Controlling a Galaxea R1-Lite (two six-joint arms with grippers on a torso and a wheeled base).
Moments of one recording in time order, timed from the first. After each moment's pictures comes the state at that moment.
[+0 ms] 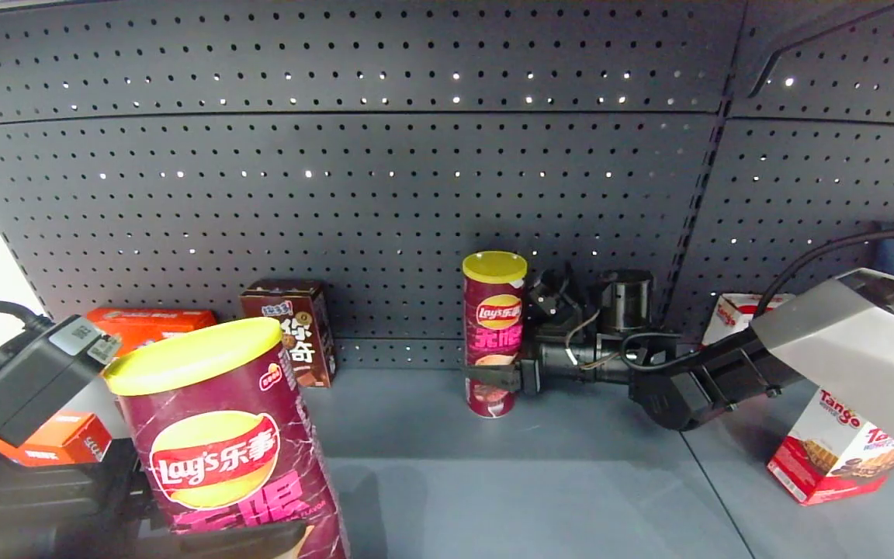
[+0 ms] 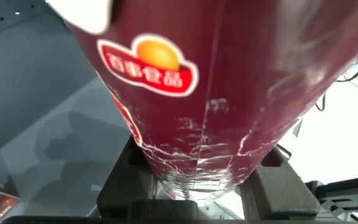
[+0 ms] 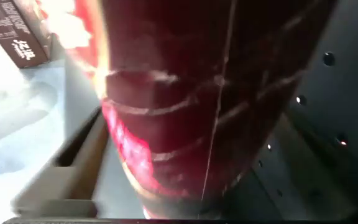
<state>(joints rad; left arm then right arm) -0.43 1.09 -0.57 -0.12 -0.63 -0.09 0.48 2.23 -1.23 -0.80 0.72 -0.12</state>
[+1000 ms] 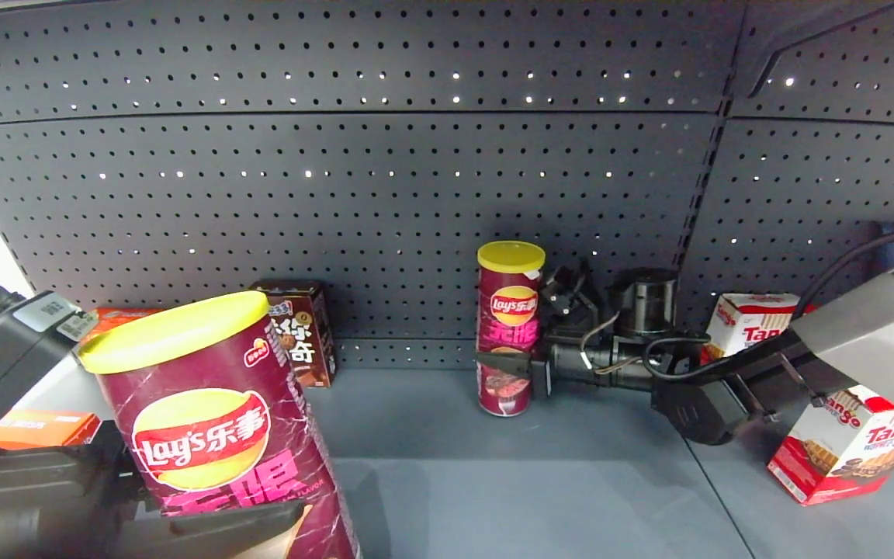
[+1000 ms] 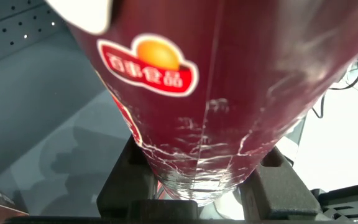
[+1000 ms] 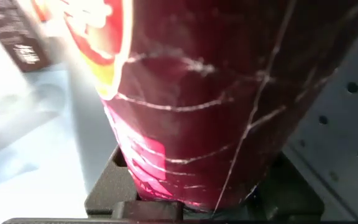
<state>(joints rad) -0.43 1.08 -0.58 -0.16 -0.64 -0.09 0.49 2.12 -1.10 -0.84 0.65 -0.12</state>
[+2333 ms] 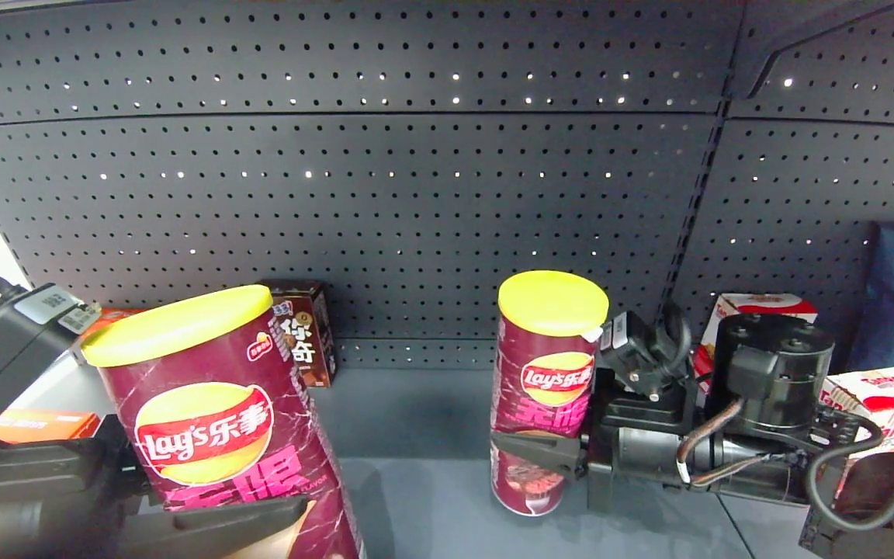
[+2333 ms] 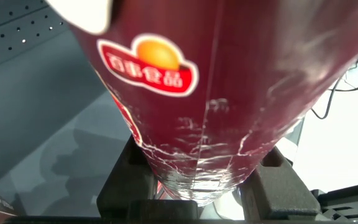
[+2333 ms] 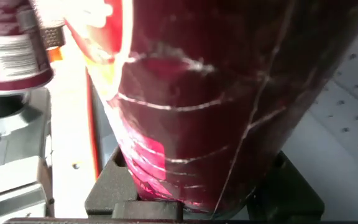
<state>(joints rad) -0.44 1.09 -0.60 -0.16 -0.64 -0.09 0.68 1.75 -0.58 -1.02 0.53 -0.11</state>
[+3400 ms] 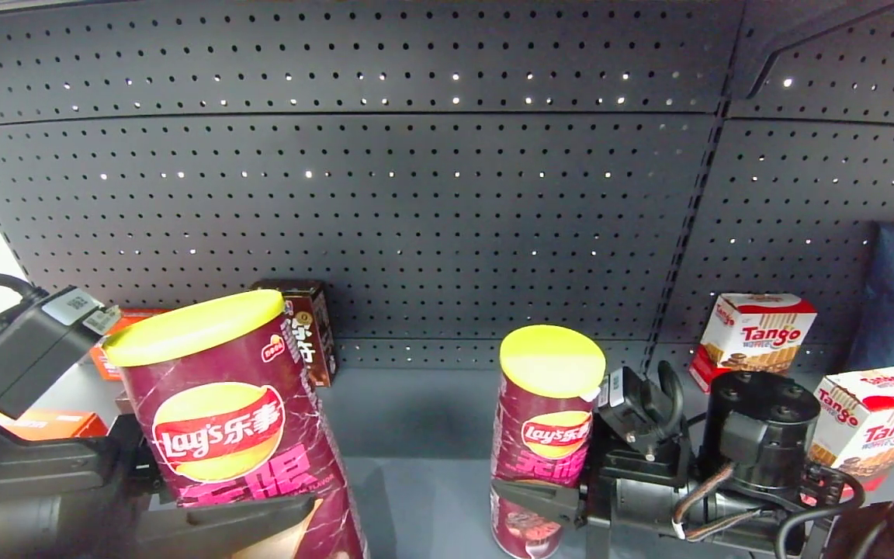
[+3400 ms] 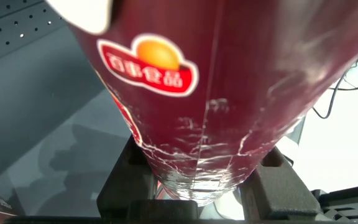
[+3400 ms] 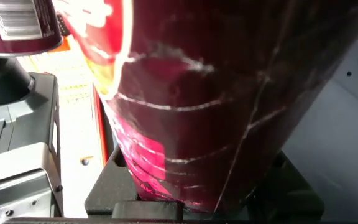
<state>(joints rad) -0.44 1.11 -0.60 -0.16 -0.64 -0.09 0.70 1.85 -0.42 -1.28 0.53 -0.07</state>
